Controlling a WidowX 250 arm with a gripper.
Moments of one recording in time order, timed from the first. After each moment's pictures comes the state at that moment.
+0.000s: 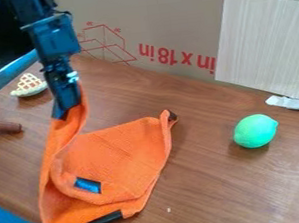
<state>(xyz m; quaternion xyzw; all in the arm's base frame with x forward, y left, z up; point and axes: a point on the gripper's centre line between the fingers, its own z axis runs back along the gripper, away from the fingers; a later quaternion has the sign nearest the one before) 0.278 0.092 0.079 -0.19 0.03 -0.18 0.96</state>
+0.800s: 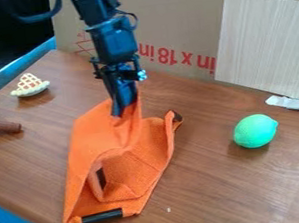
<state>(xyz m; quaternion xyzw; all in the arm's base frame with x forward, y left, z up) 0.320 0.032 0.068 -0.16 0.02 -0.12 0.98</state>
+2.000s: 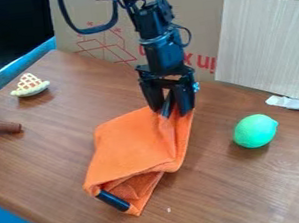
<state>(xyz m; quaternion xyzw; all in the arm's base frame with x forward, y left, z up) 0.361 -0.016 0.041 -0.13 -0.01 -0.09 0.99</state>
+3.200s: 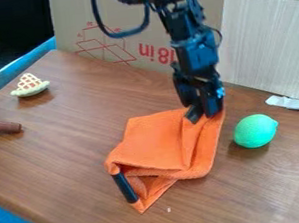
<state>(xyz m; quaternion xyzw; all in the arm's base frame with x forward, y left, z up) 0.383 -0.058 0.034 -0.14 -0.05 -0.25 0.96</state>
